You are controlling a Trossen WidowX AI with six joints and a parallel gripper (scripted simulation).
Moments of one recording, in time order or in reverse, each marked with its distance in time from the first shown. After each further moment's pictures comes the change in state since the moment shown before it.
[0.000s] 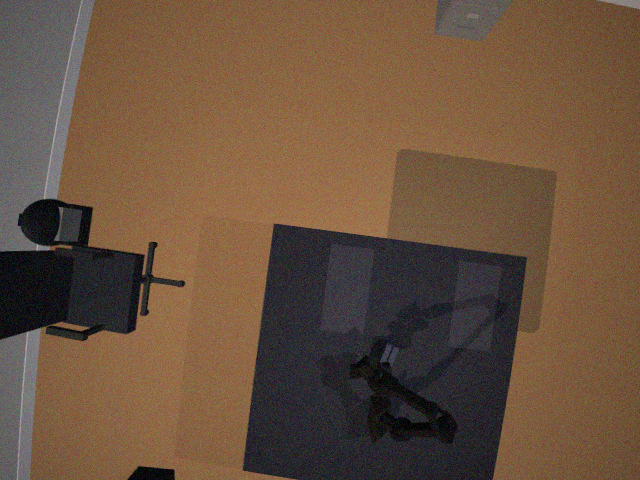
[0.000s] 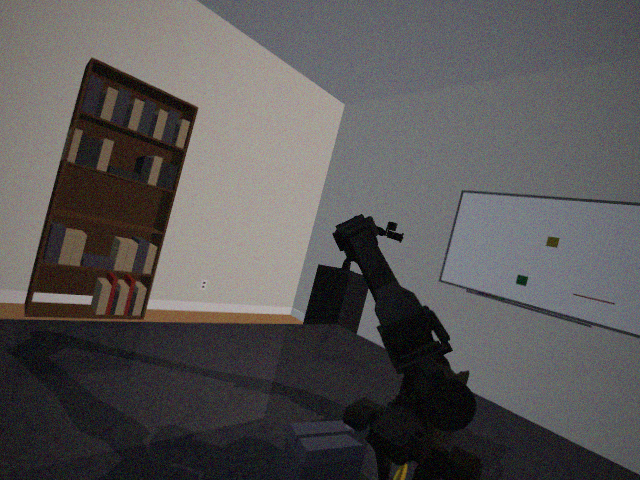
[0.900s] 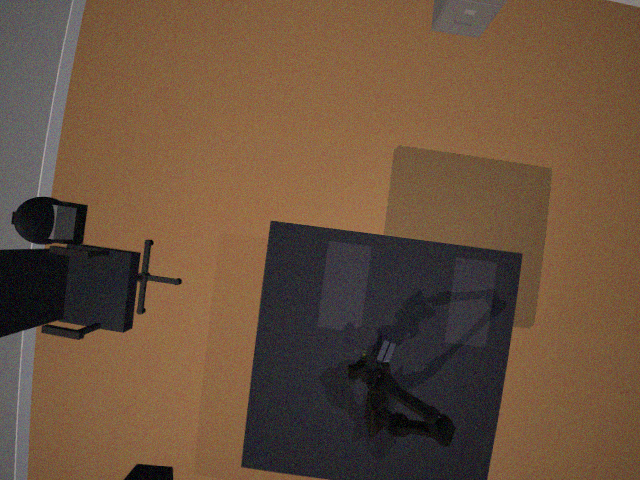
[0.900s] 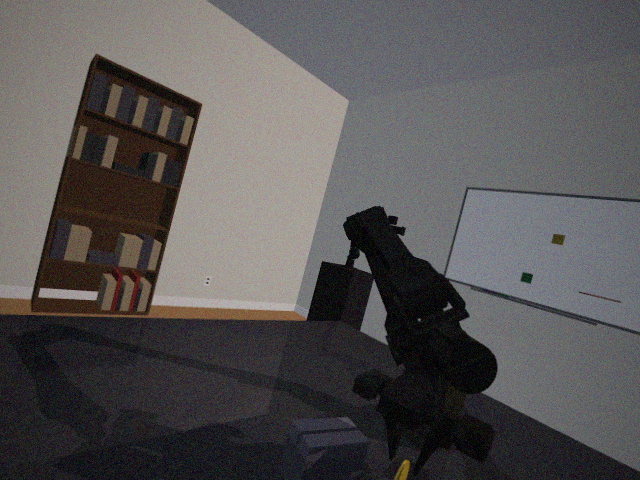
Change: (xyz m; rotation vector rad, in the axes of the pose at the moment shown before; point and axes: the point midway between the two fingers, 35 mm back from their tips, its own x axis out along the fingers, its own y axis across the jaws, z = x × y) arm -0.043 0.001 0.002 -0.001 0.000 0.005
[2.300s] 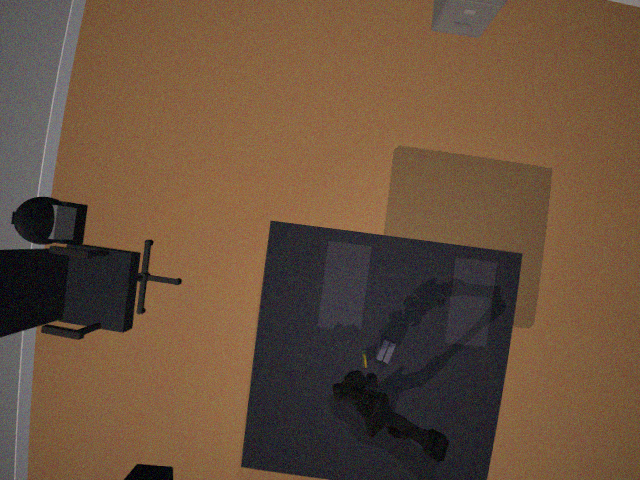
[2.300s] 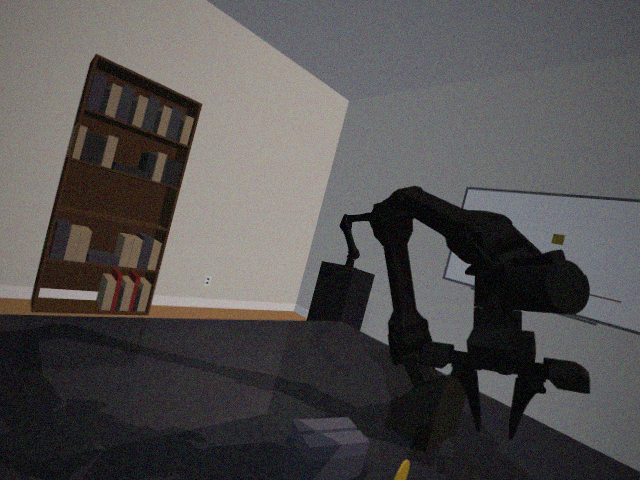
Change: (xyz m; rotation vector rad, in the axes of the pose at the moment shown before) arm -0.097 0.087 -0.010 -0.109 -0.062 0.225
